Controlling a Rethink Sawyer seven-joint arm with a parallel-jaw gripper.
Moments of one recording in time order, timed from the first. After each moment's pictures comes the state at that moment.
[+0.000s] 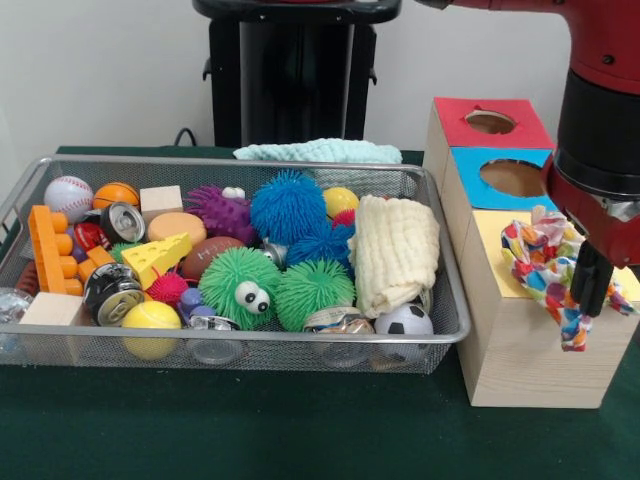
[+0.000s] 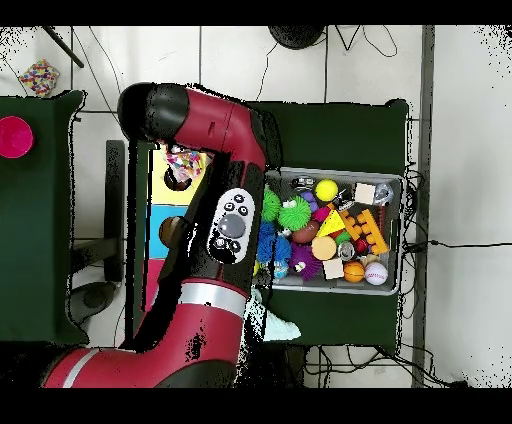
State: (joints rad) arm 0.14 -0.20 -0.40 0.86 0.56 0.99 2.87
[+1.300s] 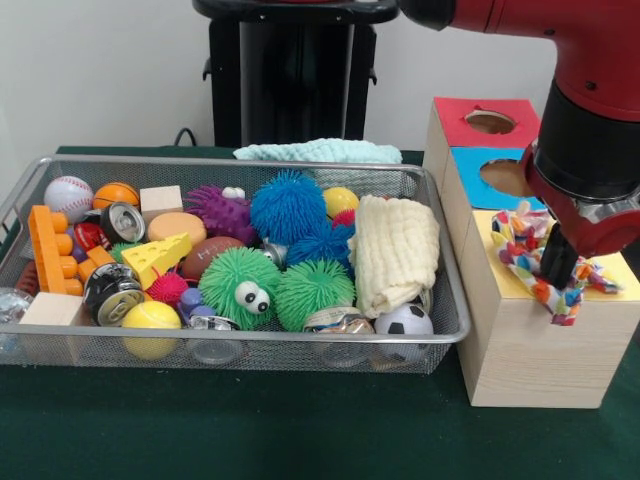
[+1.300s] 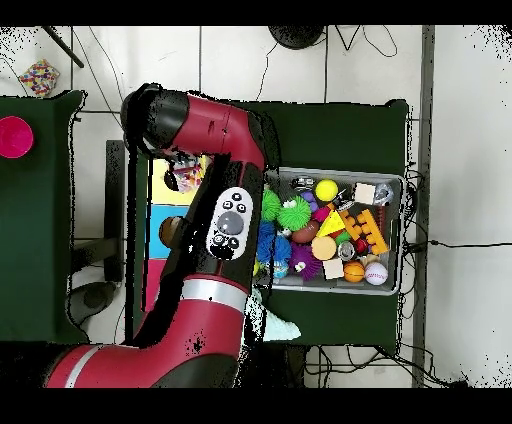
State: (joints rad) arm 0.14 -0.18 -0.39 0.86 0.49 1.14 2.87
